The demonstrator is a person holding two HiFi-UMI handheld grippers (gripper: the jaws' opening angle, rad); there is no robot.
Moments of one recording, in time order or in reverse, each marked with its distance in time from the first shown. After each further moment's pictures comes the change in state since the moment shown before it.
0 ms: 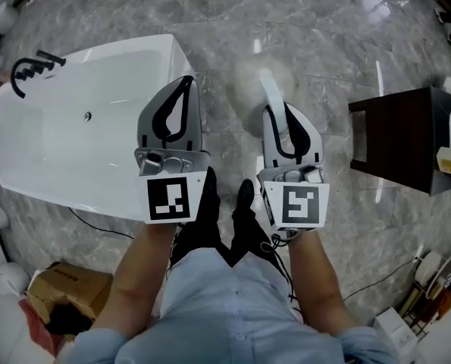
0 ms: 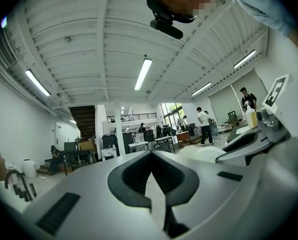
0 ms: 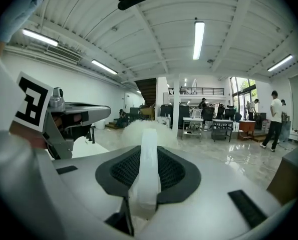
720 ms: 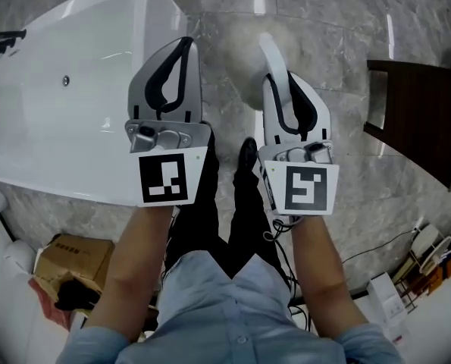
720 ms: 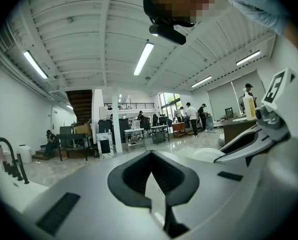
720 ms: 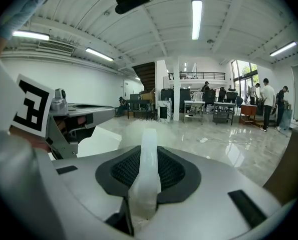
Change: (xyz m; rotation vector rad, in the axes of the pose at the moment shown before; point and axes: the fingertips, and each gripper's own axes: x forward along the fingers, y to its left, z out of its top) left arm 0.039 -0.019 -0.165 -0.058 0.138 -0.056; right arm 0.071 0.005 -0.141 0.042 0.159 0.028
